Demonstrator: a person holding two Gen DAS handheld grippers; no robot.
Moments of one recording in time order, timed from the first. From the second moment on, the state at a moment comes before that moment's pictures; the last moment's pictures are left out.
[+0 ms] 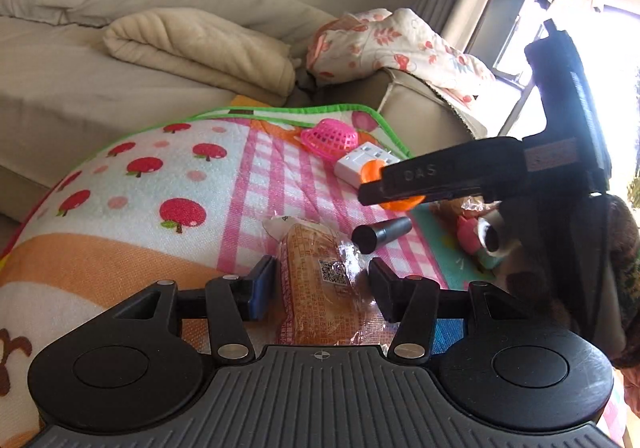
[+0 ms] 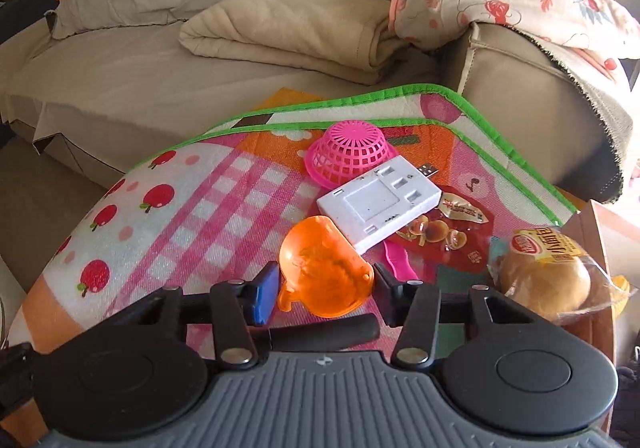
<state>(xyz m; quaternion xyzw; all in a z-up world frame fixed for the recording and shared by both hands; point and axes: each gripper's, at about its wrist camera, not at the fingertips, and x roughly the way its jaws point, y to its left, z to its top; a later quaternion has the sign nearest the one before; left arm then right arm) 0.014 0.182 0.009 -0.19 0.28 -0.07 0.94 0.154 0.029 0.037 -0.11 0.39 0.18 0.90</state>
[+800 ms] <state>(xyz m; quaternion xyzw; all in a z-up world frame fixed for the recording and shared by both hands) -0.012 0.116 0.032 -0.12 0.31 -0.15 0.93 -0.037 -0.133 0.054 -0.10 0.33 0.11 0.93</state>
